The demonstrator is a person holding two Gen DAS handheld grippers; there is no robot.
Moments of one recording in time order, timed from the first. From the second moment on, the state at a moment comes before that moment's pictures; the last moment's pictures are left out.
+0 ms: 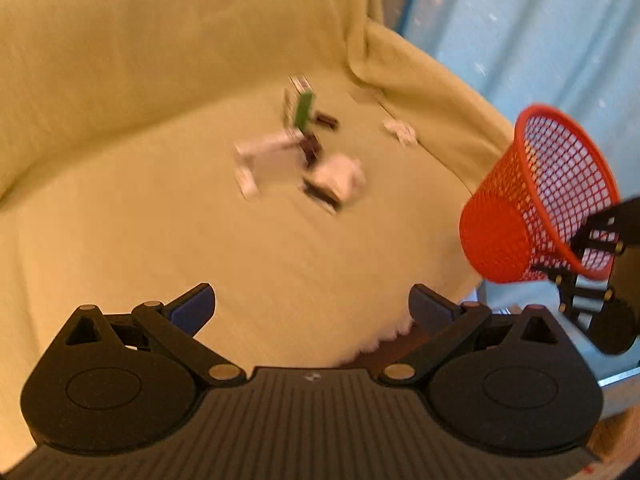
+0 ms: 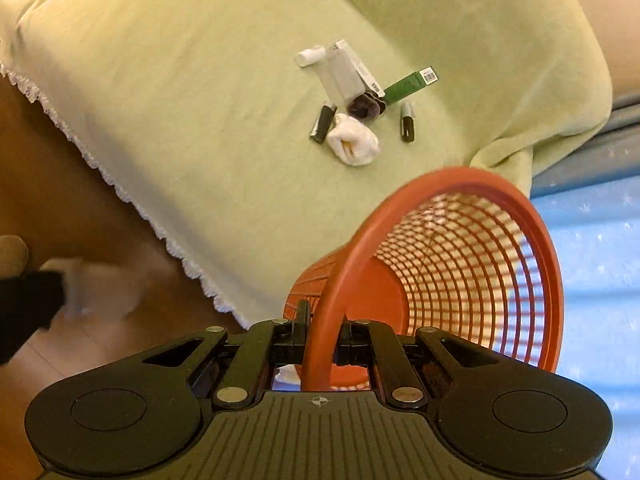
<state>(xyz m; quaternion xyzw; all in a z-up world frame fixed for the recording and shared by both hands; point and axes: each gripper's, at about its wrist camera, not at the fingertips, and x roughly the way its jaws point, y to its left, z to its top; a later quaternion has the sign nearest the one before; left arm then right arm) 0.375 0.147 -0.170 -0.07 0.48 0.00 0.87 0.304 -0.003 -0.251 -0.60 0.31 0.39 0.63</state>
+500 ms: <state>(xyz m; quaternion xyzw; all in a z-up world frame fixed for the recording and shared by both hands) 0.488 0.185 -0.161 -0.09 0.51 0.04 0.86 0.428 0.029 -0.304 -0.63 0.39 0.37 0.56</state>
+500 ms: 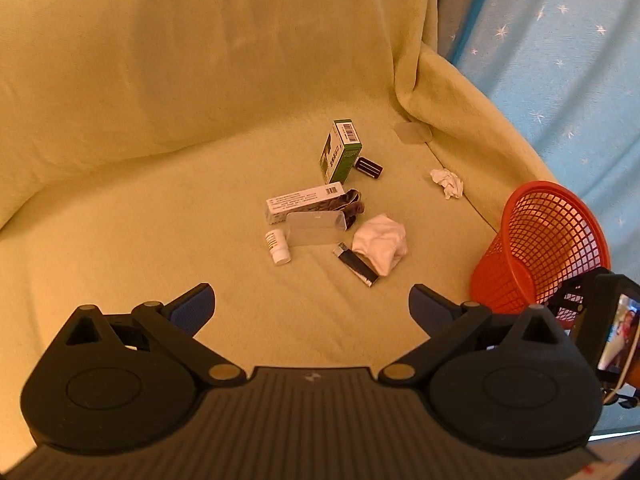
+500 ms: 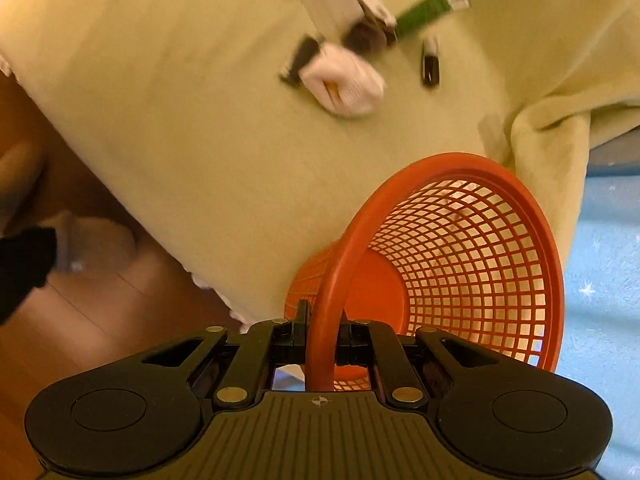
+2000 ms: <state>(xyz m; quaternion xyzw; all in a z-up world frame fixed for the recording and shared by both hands) 0.647 0.212 -0.295 0.04 0.55 -0.15 0.82 0.498 0.099 -0.353 -0.66 0.37 0.39 0.53</state>
